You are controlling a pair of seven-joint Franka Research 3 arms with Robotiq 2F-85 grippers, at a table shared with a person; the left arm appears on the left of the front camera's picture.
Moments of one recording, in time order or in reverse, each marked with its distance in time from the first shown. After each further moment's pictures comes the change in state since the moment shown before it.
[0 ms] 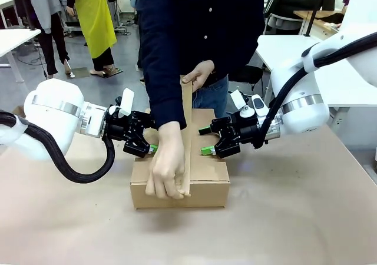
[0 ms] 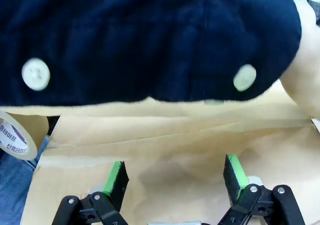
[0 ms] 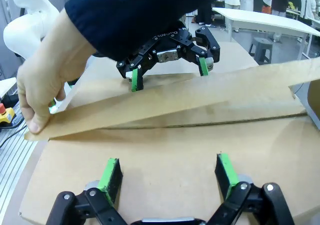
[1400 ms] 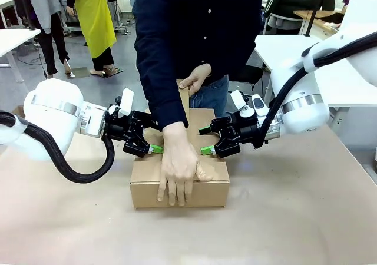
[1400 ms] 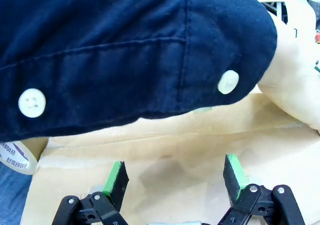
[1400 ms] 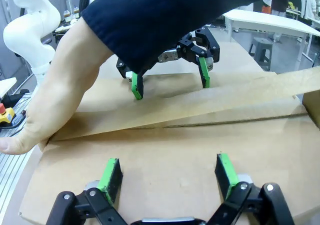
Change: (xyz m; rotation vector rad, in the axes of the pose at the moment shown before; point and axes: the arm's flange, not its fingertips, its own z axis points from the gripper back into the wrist) left arm 0.000 0.000 0.000 0.000 0.000 0.000; right arm 0.000 0.000 0.000 0.000 0.000 0.000
